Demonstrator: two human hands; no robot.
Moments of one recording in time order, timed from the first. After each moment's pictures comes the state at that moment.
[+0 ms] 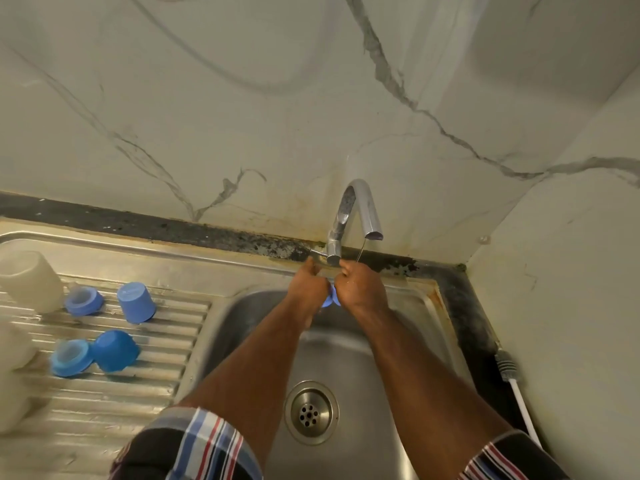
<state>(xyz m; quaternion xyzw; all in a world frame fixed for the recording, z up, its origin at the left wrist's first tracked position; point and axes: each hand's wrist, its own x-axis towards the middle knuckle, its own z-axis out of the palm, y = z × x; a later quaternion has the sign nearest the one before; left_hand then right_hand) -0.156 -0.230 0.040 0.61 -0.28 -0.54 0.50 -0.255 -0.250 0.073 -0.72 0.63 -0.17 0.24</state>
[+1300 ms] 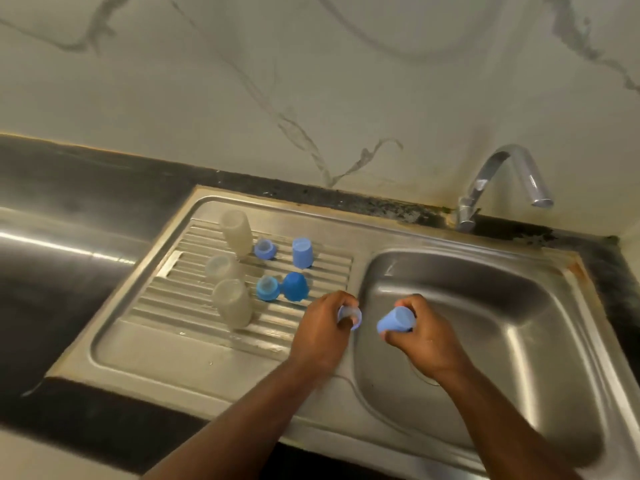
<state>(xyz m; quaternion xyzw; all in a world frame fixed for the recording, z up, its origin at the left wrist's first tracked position) -0.023 0.014 0.035 0.72 -0.48 -0.27 0.41 -0.203 -0.065 0.049 -0.75 0.53 -0.17 0.36</state>
